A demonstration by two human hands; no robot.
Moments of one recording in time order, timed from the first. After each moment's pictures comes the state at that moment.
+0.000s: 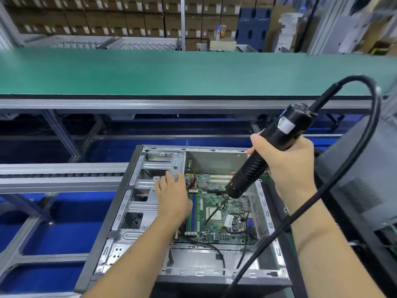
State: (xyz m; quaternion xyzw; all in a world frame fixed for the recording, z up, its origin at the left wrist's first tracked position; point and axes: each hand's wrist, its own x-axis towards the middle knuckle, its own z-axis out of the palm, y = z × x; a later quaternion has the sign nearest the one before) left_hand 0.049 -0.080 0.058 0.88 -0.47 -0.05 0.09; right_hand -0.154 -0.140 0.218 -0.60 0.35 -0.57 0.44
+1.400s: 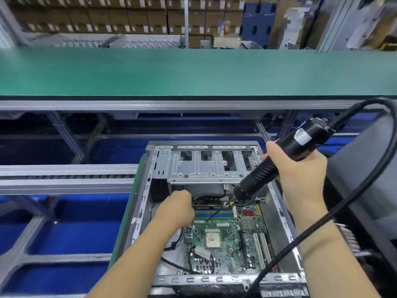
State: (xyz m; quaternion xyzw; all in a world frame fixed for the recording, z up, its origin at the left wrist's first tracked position) left_hand 0.070 -0.076 0.072 0.81 -0.56 -0.19 0.06; right_hand -0.148 -0.153 0.200 -0.55 0.41 -0.58 0.44
